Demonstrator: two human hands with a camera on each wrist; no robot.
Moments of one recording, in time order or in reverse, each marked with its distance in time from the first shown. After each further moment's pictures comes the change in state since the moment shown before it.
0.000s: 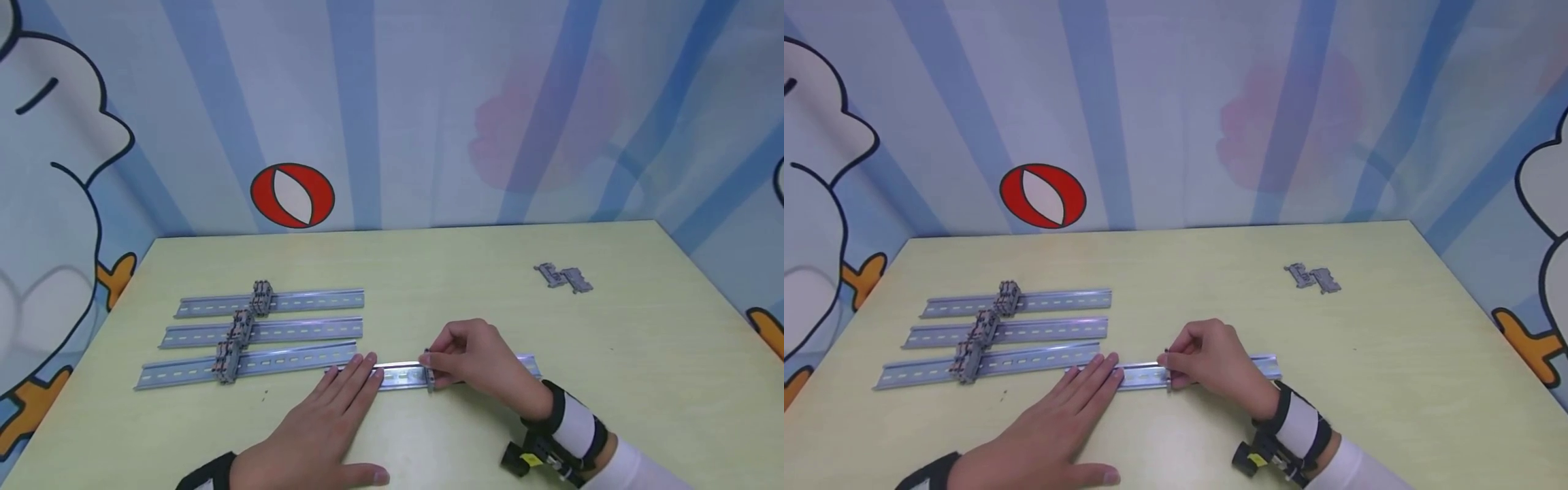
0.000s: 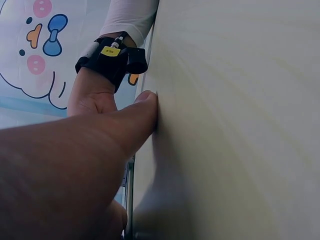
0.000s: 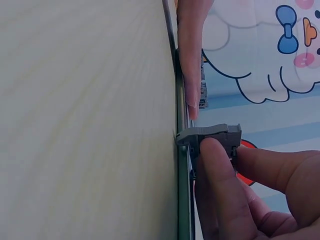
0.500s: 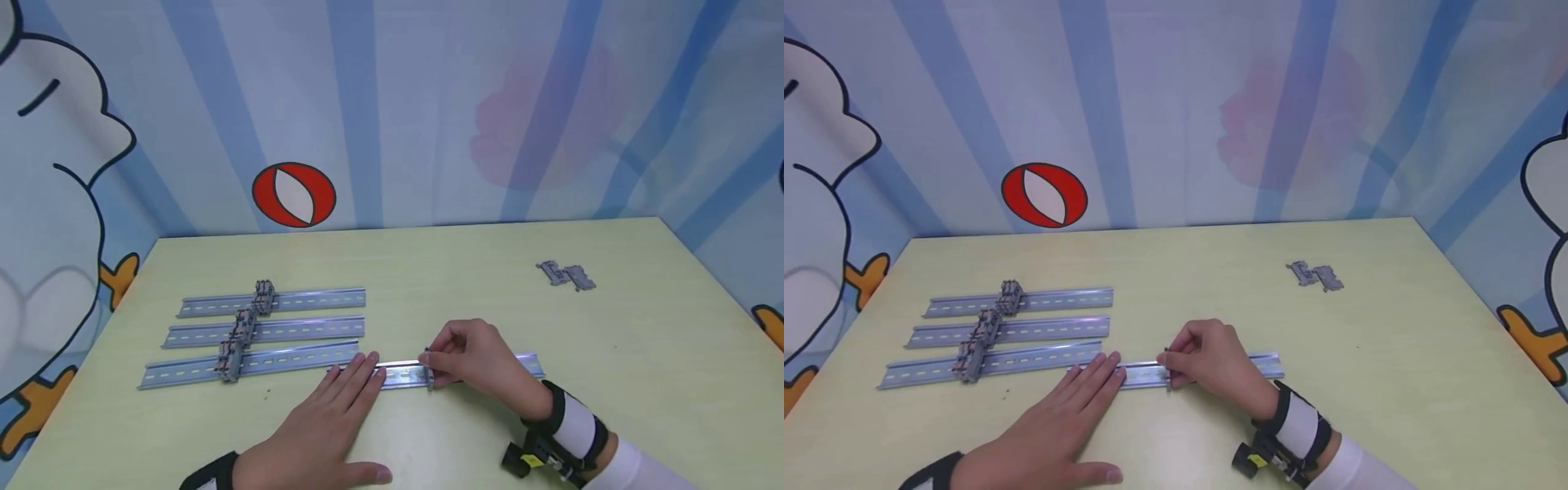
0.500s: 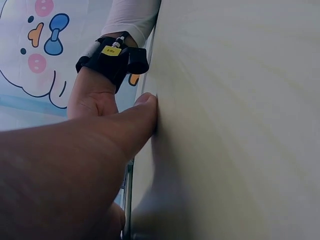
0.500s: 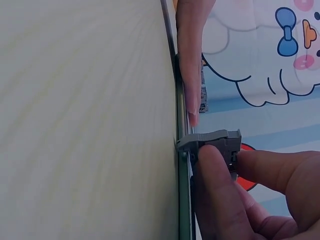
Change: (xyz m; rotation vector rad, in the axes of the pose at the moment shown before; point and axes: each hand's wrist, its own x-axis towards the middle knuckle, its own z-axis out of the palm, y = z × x) left_hand 0.000 -0.001 0.001 0.013 -0.014 -0.014; right_hand -0.003 -0.003 0.004 0.005 -0.004 -0.024
